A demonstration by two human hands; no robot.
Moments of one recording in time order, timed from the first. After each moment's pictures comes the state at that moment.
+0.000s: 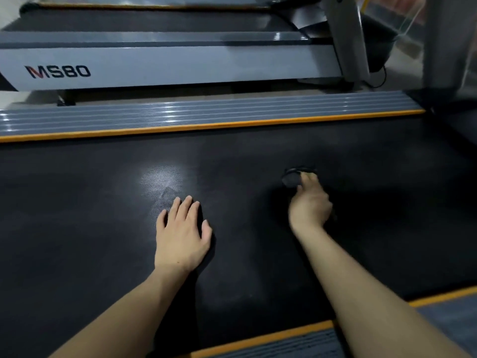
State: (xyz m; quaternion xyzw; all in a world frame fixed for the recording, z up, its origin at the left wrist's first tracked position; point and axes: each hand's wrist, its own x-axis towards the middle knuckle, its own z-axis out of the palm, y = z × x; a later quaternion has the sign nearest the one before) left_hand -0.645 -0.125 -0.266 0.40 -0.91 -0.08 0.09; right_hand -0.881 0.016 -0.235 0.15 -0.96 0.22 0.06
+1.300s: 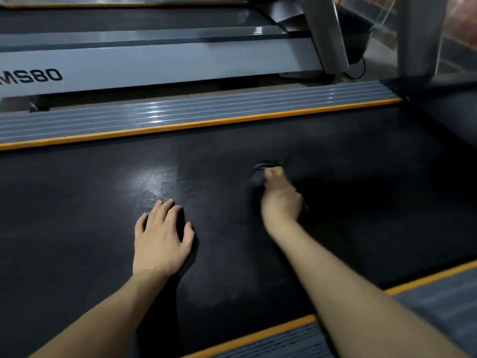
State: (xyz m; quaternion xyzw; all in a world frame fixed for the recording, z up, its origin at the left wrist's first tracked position) left_hand -0.643 -0.128 -0.274 0.38 -0.91 -0.08 0.13; right_hand -0.871 0.008 -0.241 0.23 -0.95 0.21 0.07
